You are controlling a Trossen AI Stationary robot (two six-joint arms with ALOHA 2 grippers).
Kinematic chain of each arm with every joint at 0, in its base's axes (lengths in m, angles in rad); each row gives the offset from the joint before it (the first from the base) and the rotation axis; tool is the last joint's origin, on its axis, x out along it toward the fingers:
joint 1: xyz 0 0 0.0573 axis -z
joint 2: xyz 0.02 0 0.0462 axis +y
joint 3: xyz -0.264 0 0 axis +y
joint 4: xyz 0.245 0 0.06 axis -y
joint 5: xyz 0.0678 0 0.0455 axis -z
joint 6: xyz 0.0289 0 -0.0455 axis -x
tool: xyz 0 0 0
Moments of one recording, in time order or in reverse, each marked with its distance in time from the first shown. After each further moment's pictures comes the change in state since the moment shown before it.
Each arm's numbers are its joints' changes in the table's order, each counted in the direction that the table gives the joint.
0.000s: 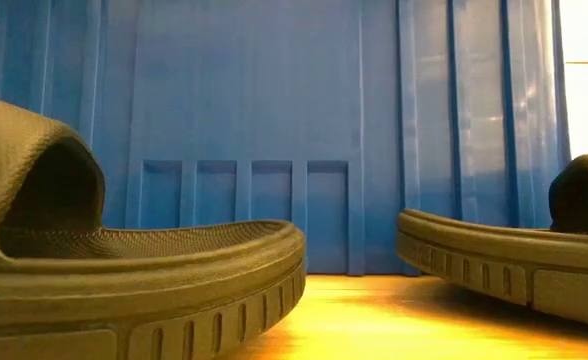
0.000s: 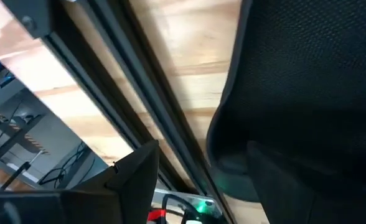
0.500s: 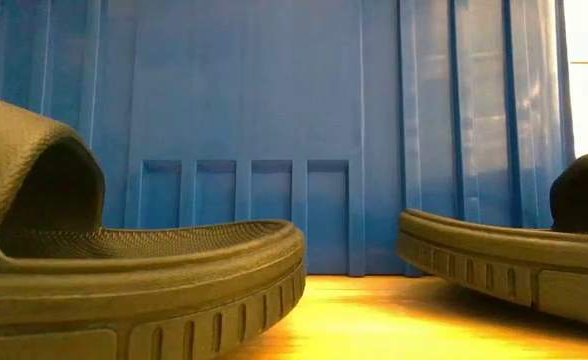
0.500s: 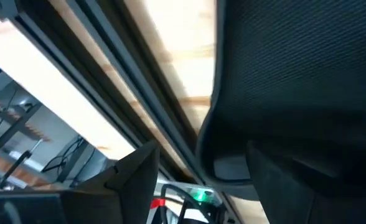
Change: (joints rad) left arm -0.006 0.029 0.016 -0.026 0.021 -0.007; right arm 0.000 0.000 0.000 0.001 0.000 0.072
